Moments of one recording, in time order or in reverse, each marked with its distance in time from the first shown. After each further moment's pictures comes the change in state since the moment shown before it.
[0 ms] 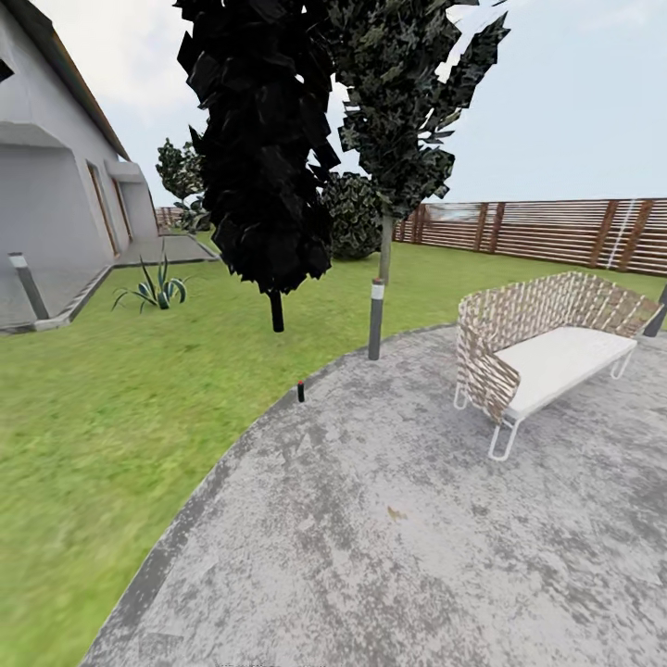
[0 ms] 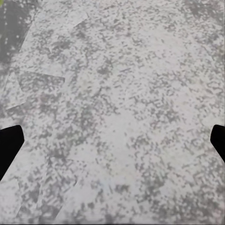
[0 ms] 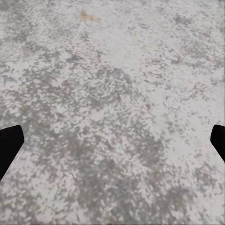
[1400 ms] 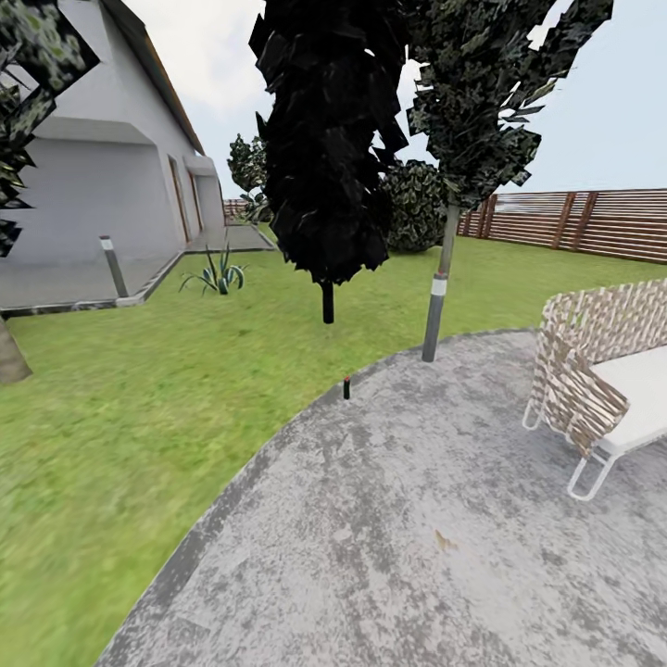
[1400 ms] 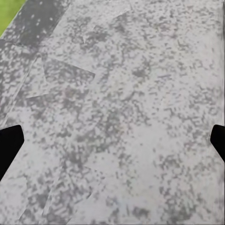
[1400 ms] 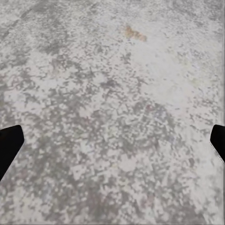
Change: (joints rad) left arm 0.000 -0.002 -0.002 0.002 0.000 -0.005 0.000; right arm 0.000 -0.006 0.000 0.006 0.003 0.000 0.003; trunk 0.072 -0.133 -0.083
